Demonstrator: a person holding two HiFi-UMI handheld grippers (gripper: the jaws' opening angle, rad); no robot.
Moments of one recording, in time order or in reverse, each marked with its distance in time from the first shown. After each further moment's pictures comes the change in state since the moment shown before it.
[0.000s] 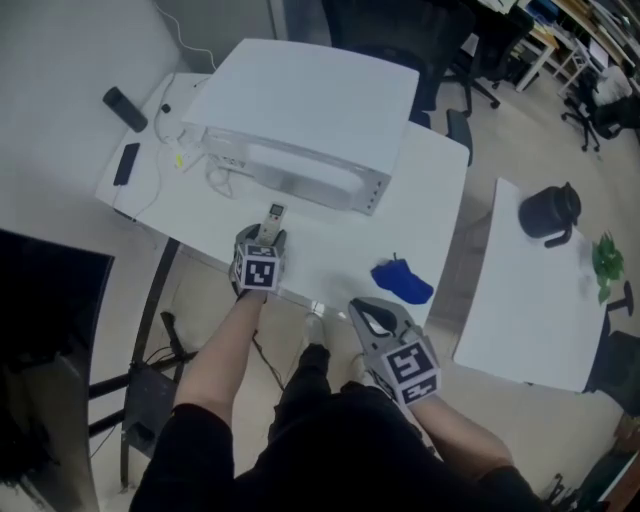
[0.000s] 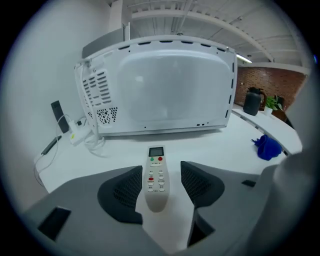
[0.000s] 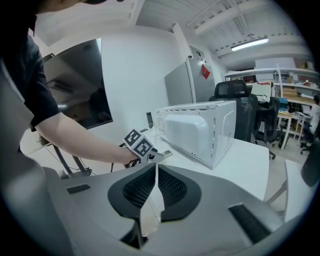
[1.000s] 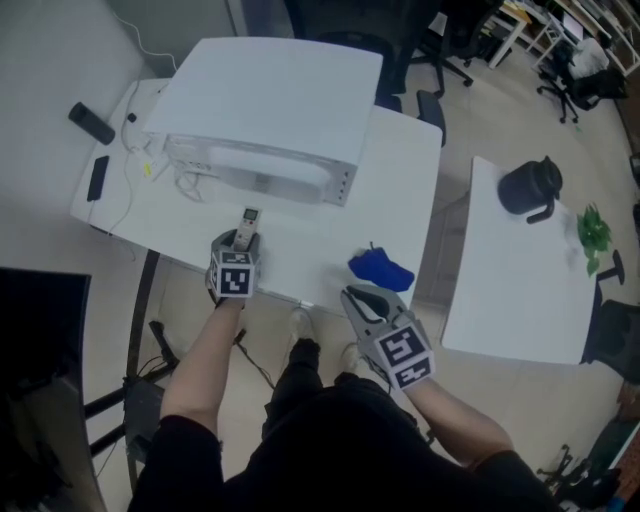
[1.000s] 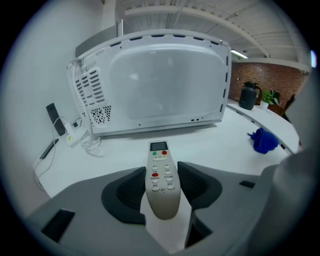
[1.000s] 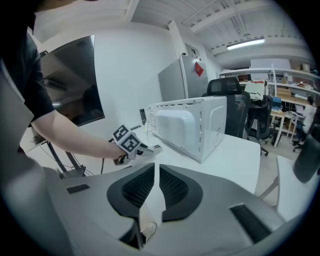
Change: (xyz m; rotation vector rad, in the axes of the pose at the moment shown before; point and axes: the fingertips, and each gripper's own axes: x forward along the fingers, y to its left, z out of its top) left arm -0.004 -0.009 -0.005 0.053 0.024 -0.027; right arm -0.004 -0.033 -0.017 0.028 0.035 -0.062
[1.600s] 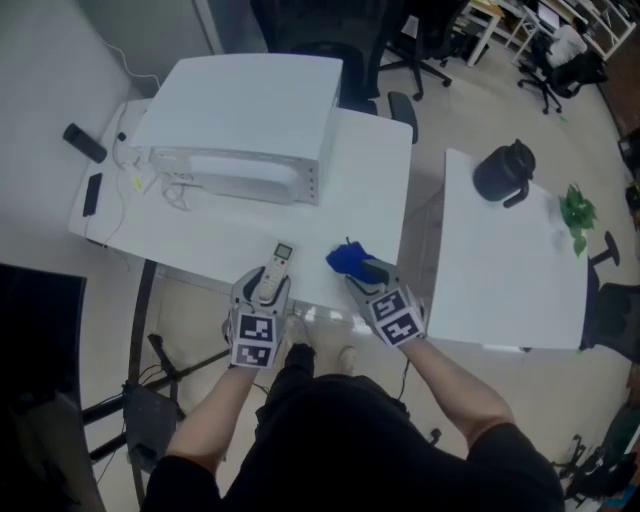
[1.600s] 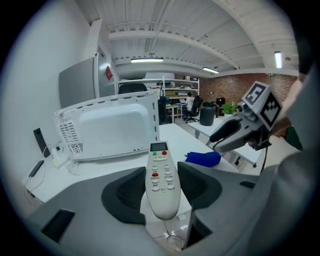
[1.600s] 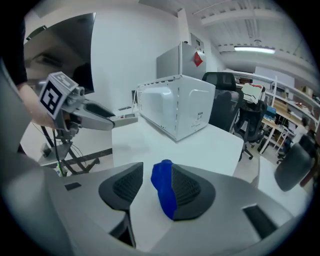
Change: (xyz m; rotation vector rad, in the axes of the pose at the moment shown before) left arm -0.136 -0.158 0.032 0.153 -0.223 -0.209; right arm -0.002 -0.081 -0.070 -0.113 0.146 -0.142
